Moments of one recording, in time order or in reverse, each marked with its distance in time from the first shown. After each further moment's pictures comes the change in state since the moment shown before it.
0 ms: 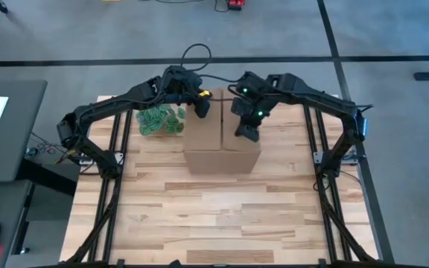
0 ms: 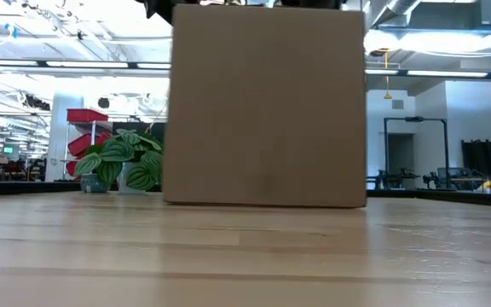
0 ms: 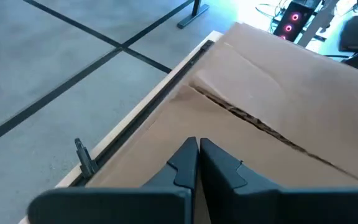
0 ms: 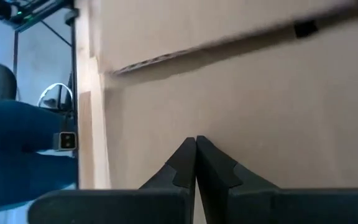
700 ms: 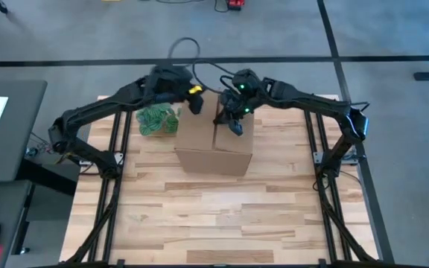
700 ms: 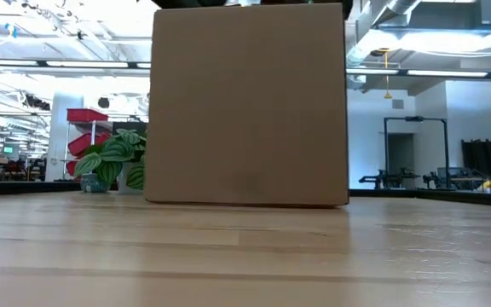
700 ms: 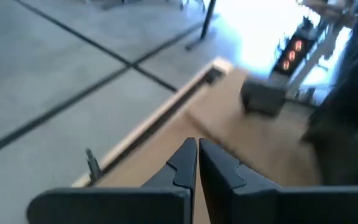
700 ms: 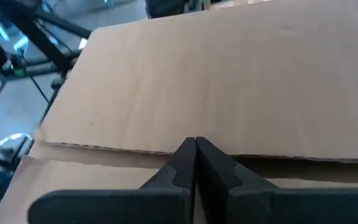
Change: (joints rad) left arm -0.021 -0.090 0.000 -0.009 -0.066 -0.059; right arm -0.042 -0.002 -0.241 0.642 -0.023 -0.107
